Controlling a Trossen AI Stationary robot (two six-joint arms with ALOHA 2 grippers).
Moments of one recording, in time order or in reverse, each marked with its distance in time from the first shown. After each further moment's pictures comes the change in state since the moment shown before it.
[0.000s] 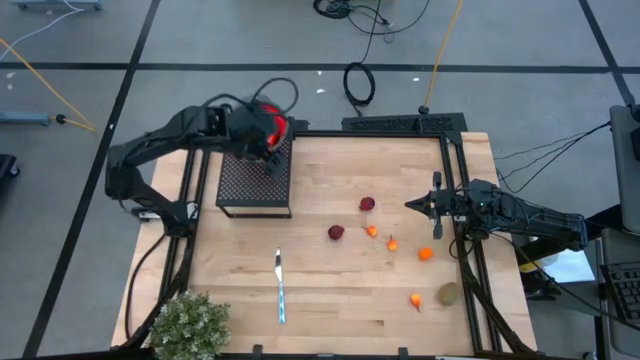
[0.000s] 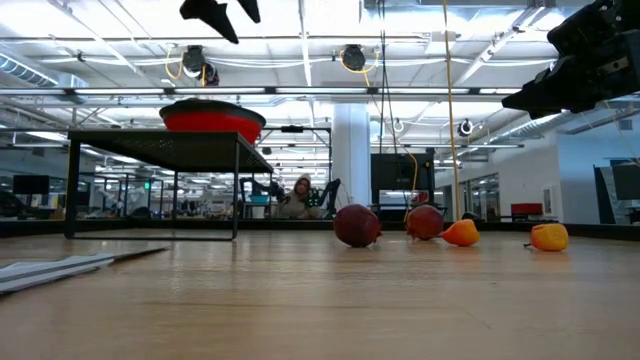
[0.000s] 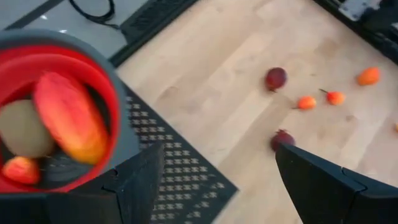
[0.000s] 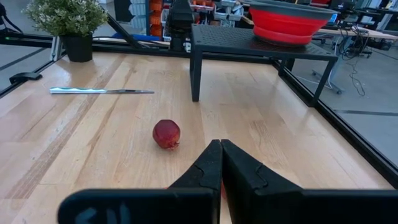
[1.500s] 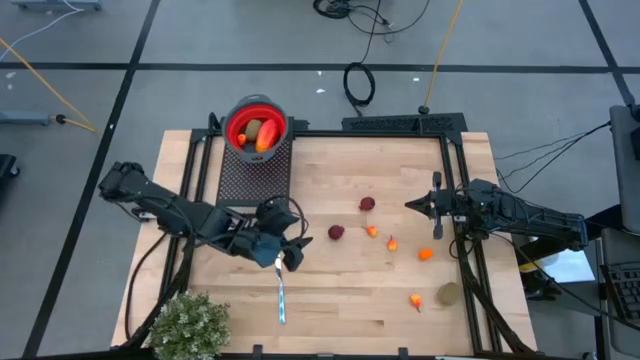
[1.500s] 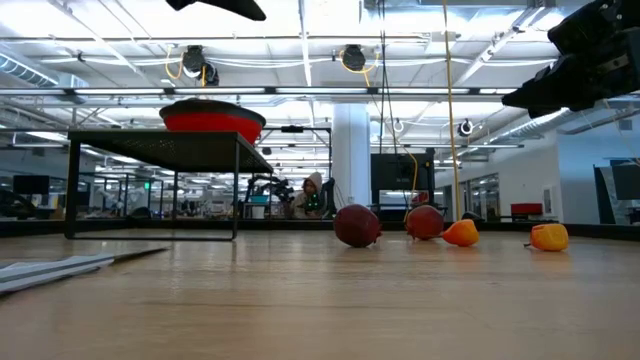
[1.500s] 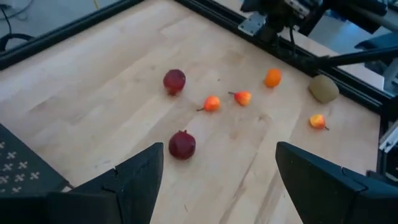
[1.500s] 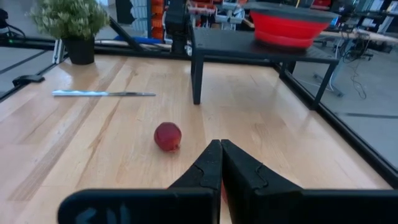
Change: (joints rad) left arm -0.629 0.000 -0.483 0.650 -0.456 -0.335; right arm 0.000 0.000 0.000 0.017 -0.007 0.000
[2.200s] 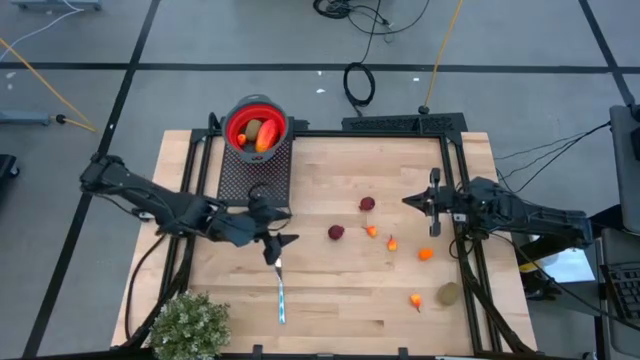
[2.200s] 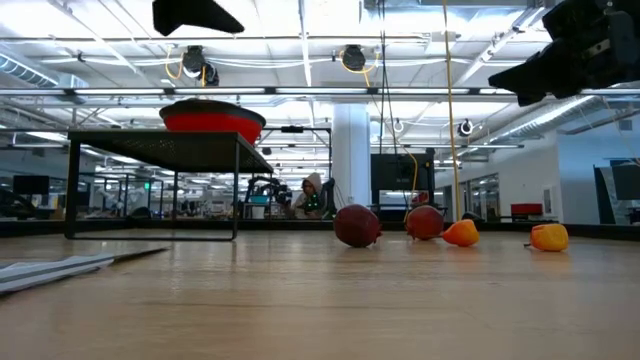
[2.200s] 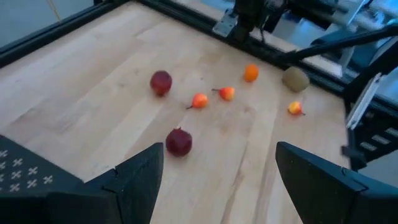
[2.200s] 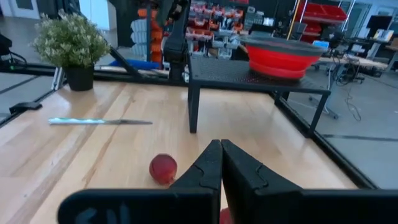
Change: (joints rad) left arm 0.037 -0.253 -0.302 0.232 0.134 0.183; right arm 0.000 0.094 0.000 0.189 0.000 0.003
